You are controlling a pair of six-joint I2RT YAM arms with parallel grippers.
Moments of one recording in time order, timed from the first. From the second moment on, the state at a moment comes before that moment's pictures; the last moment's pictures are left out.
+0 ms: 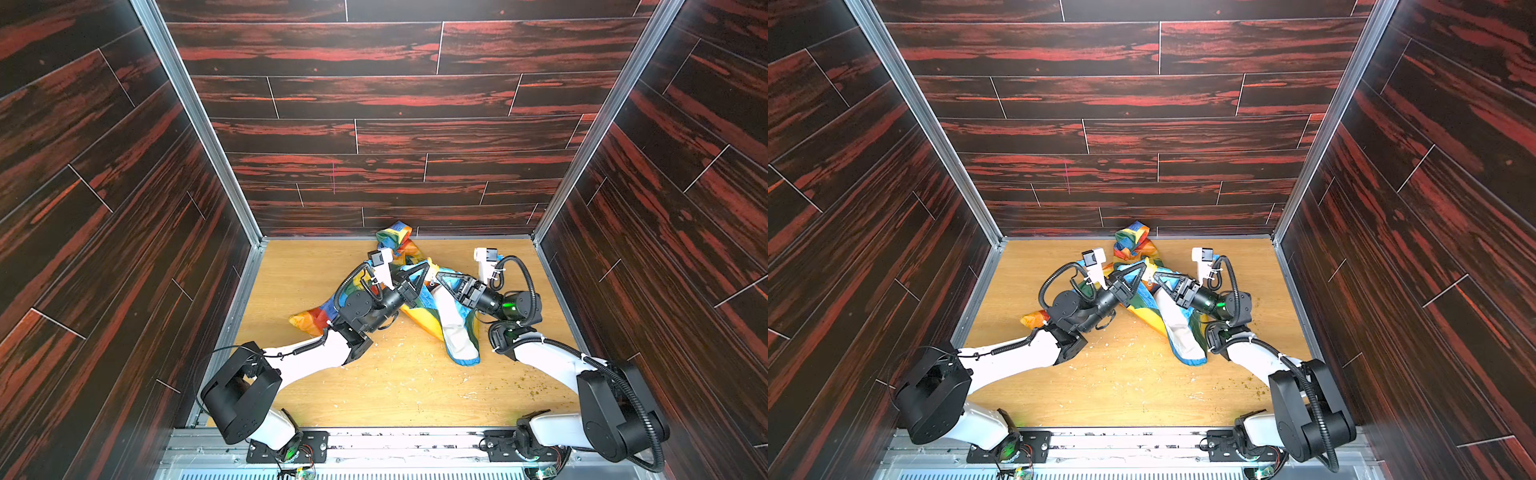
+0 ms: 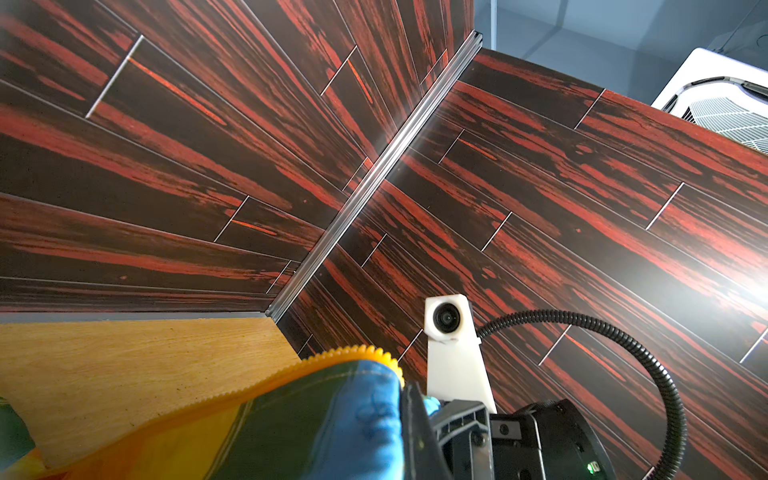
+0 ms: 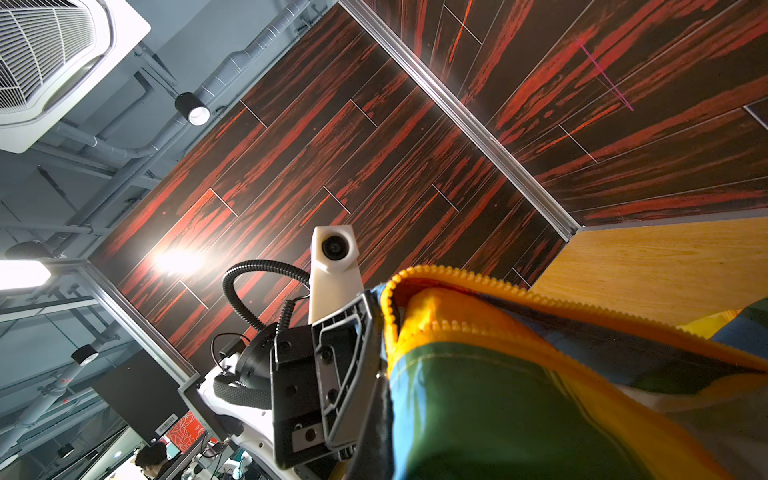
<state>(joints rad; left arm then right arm) -0.79 1.51 0.84 1.03 0.10 -0.73 0.36 1.37 0.61 1.24 -0.82 1.19</state>
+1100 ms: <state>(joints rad) -0.79 1.51 0.83 1.03 0.12 -0.78 0.36 1.39 0.63 1.28 -0.81 1.22</state>
